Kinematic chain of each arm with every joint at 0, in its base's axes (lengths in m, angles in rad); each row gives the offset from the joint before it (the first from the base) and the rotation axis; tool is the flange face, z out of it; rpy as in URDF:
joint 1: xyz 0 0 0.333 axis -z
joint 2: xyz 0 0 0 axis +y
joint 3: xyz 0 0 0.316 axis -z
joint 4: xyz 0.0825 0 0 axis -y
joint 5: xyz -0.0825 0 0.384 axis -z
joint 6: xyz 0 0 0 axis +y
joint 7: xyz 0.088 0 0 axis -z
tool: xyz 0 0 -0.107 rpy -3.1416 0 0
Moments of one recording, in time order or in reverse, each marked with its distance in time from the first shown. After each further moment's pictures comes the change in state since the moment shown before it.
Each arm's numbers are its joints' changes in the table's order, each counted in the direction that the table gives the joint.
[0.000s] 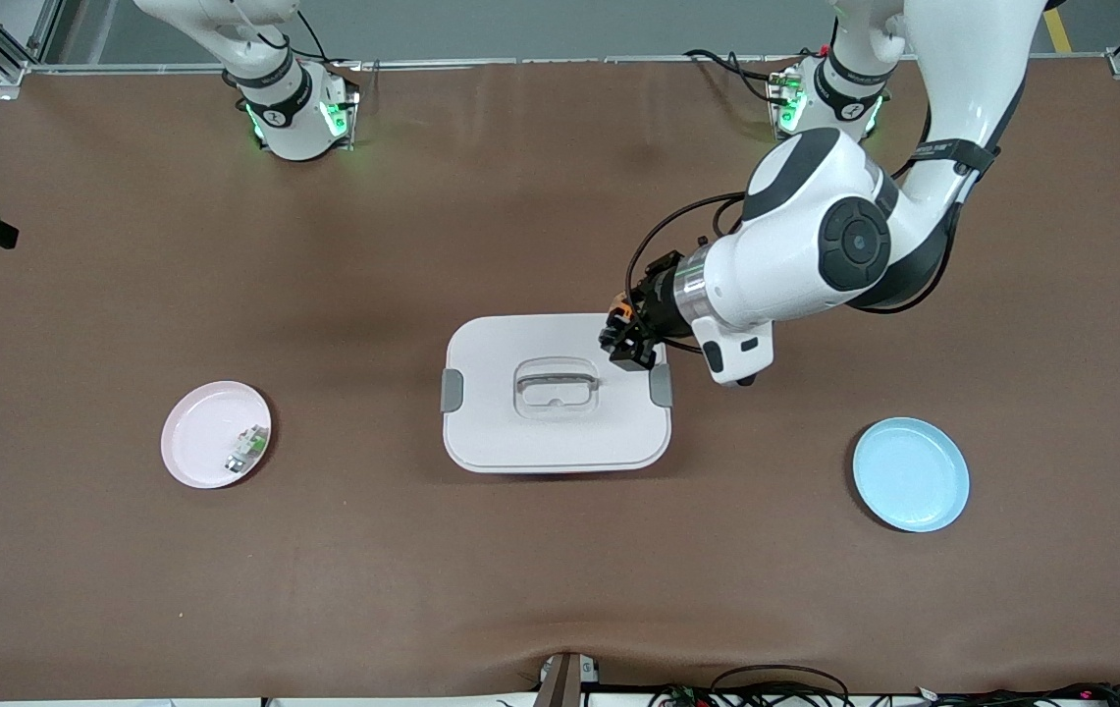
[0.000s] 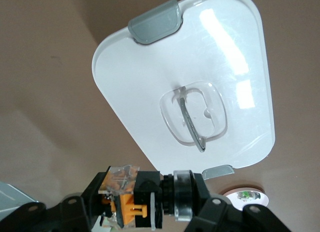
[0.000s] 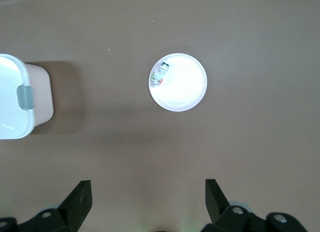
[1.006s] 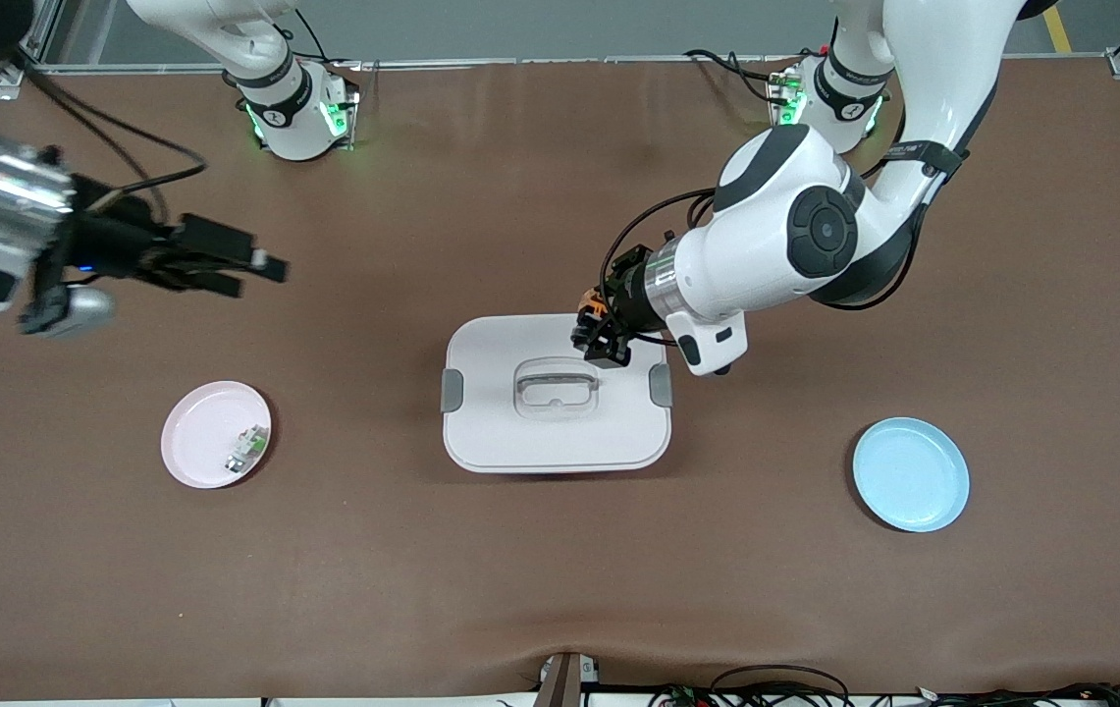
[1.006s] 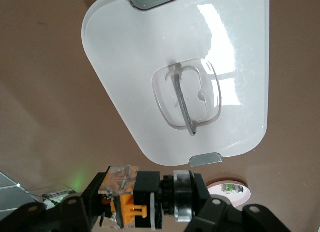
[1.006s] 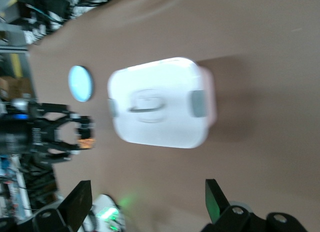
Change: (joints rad) left arm 0.040 0.014 0.000 0.013 0.012 -0.058 -0.100; right arm -0.280 0.004 -0.027 -0.246 -0.576 -0.376 0.315
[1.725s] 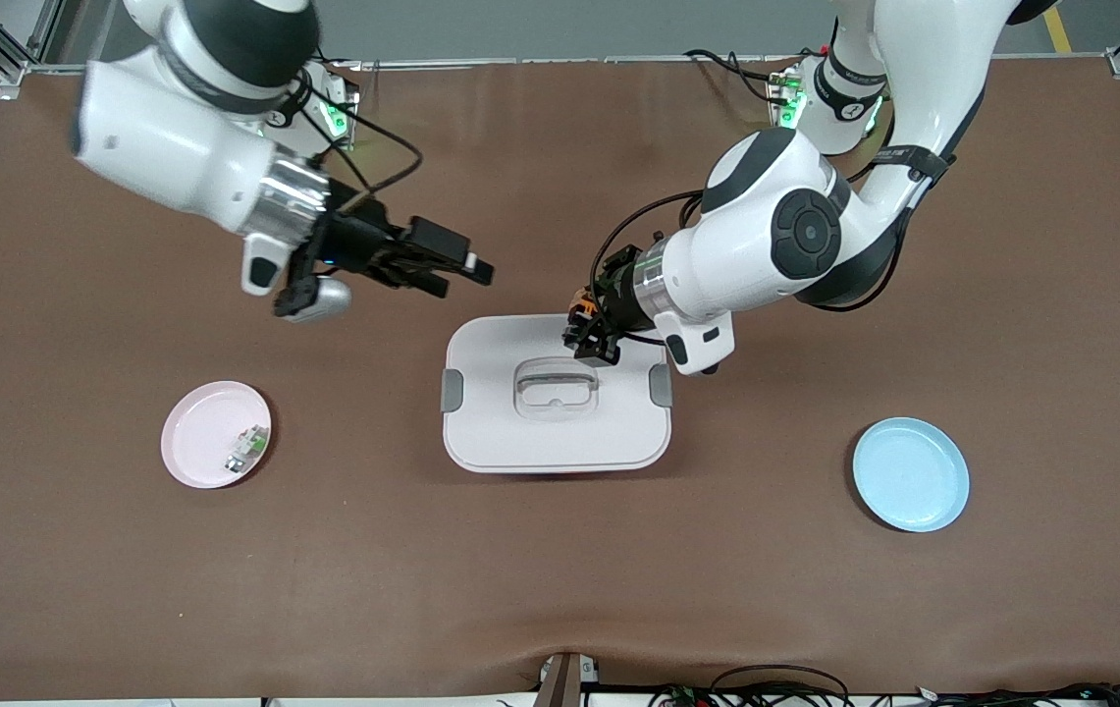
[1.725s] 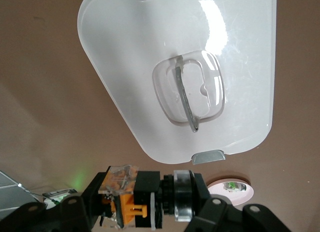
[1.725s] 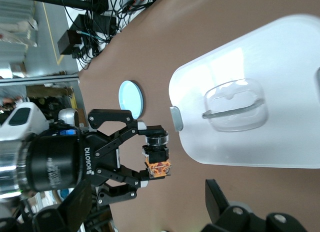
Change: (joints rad) left arm 0.016 0.014 0.000 0.000 0.000 -0.019 -0.001; right arm -0.345 0.001 -0.002 -0.269 -0.231 -0.595 0.089
